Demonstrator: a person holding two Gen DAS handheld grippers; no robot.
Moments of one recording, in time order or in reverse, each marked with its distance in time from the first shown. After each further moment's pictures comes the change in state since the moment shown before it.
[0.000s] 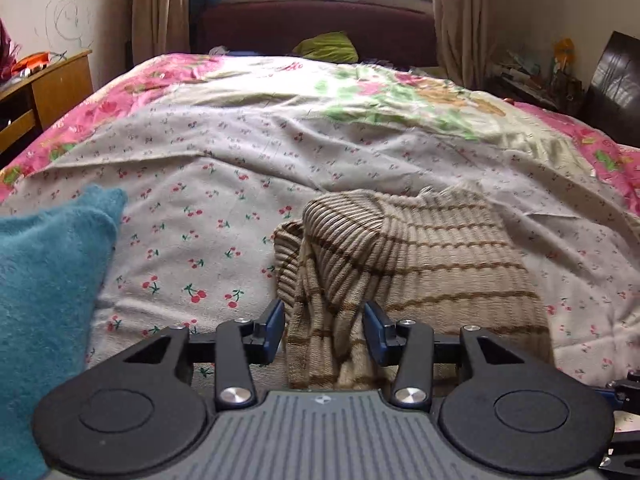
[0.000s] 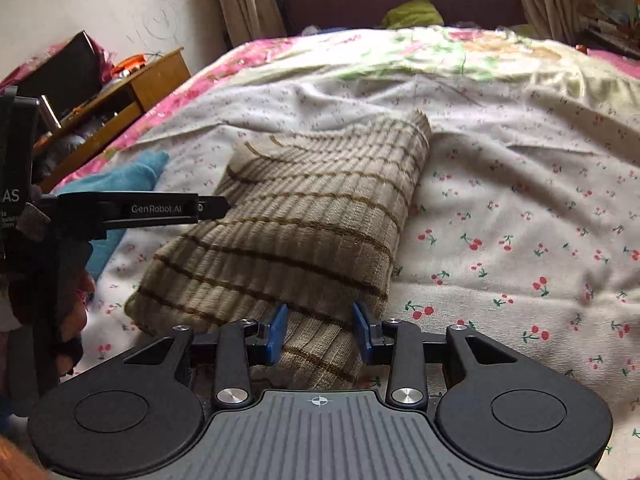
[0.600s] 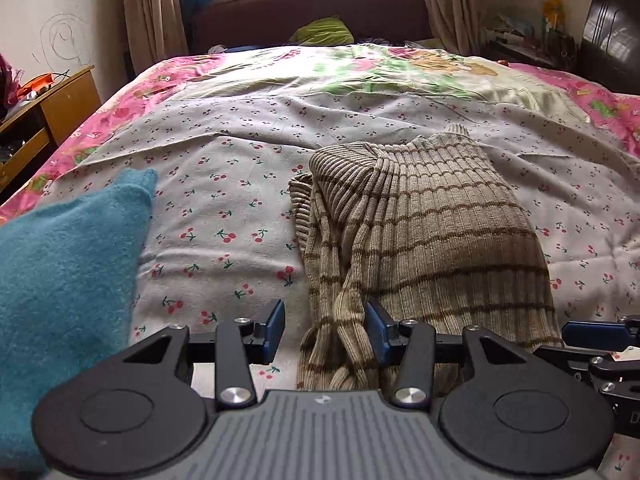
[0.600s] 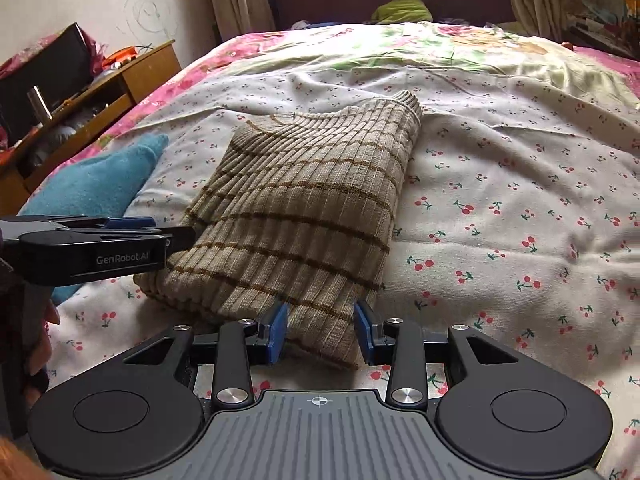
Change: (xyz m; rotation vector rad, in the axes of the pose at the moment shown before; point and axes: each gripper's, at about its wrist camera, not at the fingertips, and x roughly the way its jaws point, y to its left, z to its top) left arm -0.037 -0.006 -0.038 0.099 0.059 0.080; right arm -0.007 0.011 -0.023 0.015 0.032 -0.050
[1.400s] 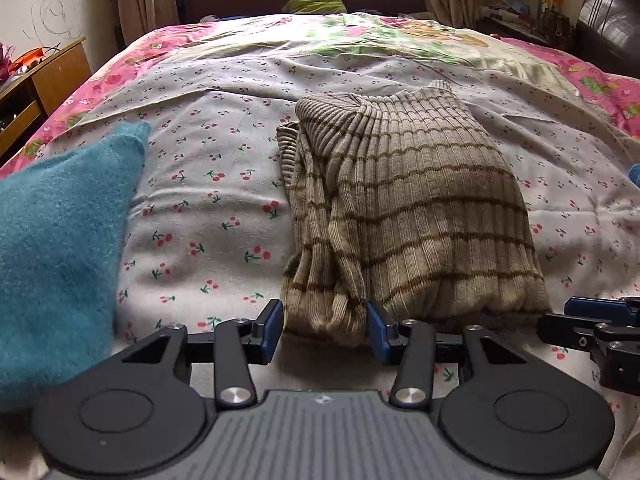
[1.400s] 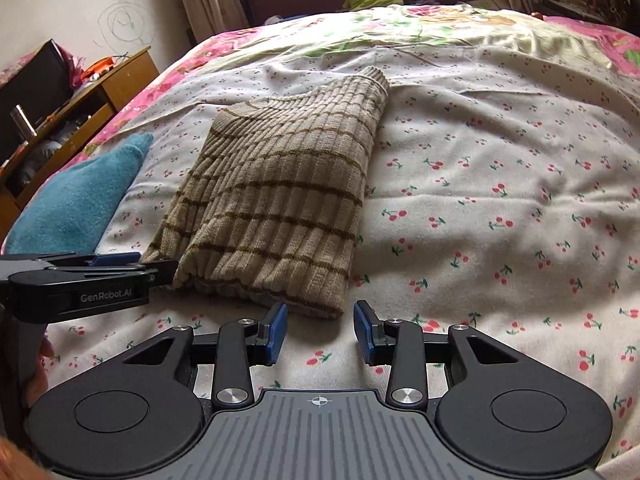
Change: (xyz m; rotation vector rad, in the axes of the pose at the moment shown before) left arm -0.011 -0.004 -0.029 -0.011 0.099 -0.039; right arm -0.017 -0.012 -0.024 0.112 0.021 -0.021
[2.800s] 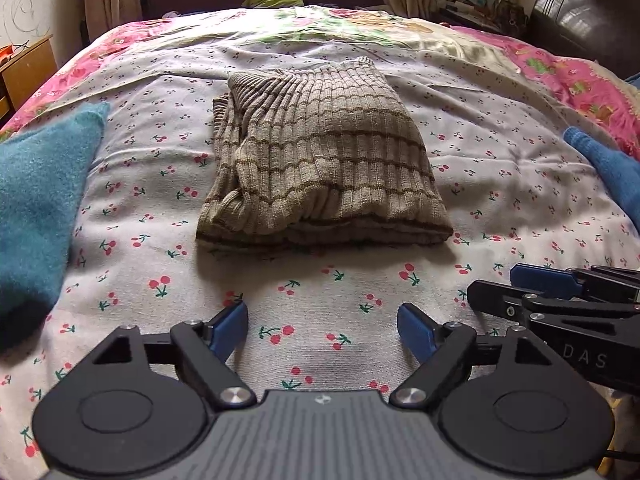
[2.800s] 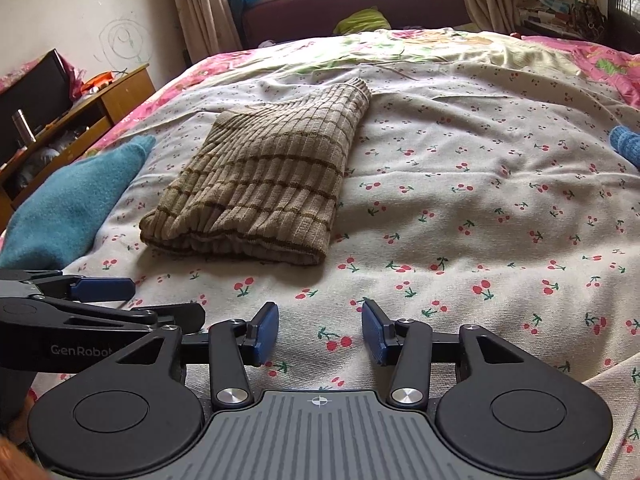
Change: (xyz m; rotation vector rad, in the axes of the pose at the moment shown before) left arm -0.035 -0.039 -0.048 0.039 0.011 -0.114; right arm -0.029 0.002 -0.049 -0.018 -0.100 -0.044
